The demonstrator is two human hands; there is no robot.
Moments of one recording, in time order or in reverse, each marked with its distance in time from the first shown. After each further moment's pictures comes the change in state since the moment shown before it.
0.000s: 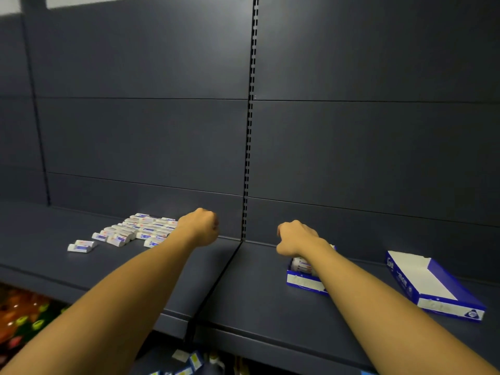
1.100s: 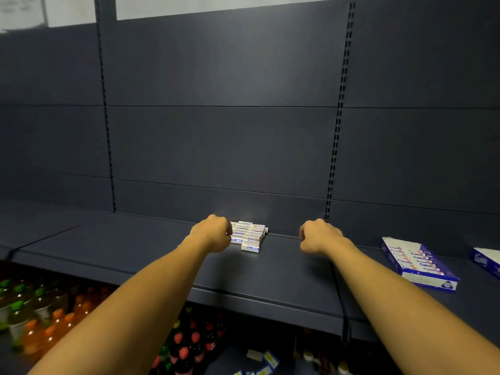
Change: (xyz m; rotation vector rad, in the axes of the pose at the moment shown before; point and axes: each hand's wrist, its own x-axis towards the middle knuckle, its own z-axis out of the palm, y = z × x) left_hand -0.034 -0.270 -0.004 -0.149 -0.057 0.065; right_hand 0.012 -0.250 0.014 0.006 0.042 0.130
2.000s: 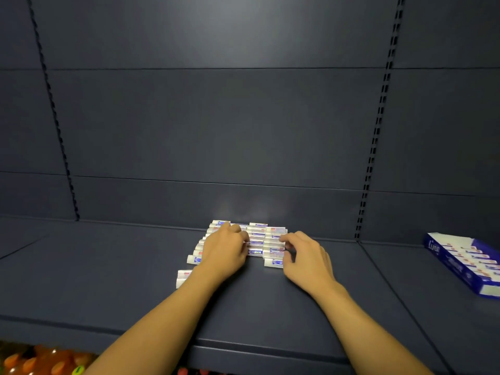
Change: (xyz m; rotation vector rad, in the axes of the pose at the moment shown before) left_hand 0.101 -0.067 0.089 -0.006 0.276 0.281; right_hand 0.096 -0.088 0.124 0.431 0.446 -0.112
